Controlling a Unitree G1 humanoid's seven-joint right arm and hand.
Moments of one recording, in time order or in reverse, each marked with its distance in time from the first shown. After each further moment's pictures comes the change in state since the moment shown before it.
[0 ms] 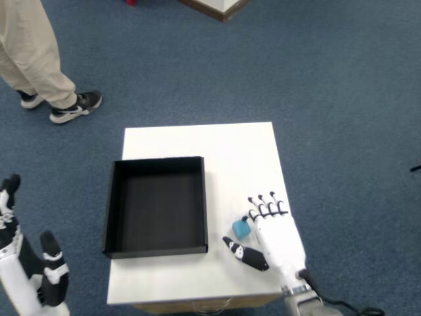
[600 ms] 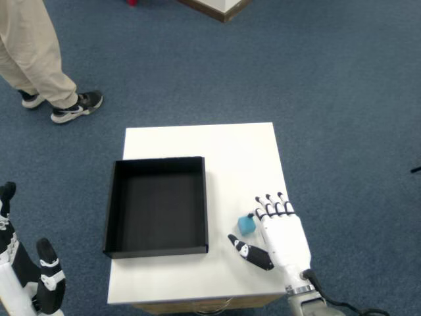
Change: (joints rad) arm 0.000 0.000 0.001 0.027 0.044 0.000 -0.005
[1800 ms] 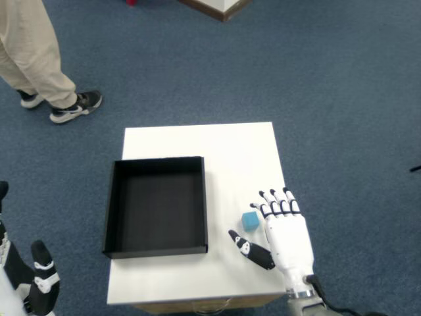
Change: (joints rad) arm 0.012 0.000 0.016 -0.005 0.030 -0.055 -0.146
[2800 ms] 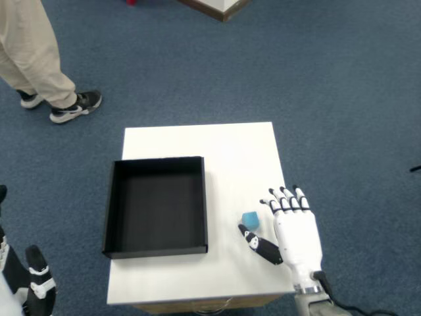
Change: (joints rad) arm -0.027 -0.007 -0.011 0.054 0.022 0.000 0.006
